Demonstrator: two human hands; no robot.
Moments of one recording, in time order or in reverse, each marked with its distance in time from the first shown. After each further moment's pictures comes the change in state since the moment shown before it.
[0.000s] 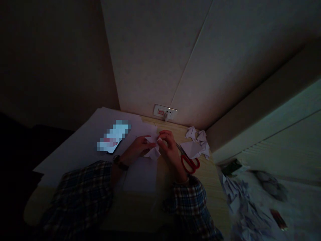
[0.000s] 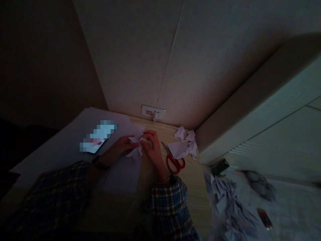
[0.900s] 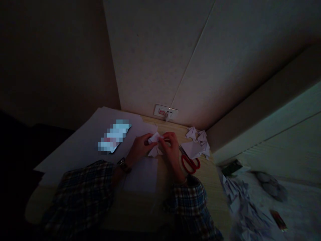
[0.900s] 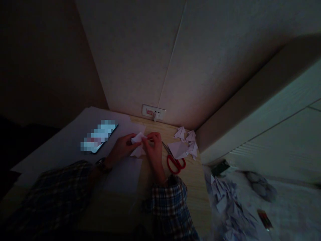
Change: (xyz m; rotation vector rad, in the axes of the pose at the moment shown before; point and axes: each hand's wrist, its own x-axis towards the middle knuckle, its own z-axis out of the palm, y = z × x) left_hand 0.005 -0.011 0.000 0.419 0.175 0.353; right_hand -0.001 0.004 0.005 -0.181 0.179 0.062
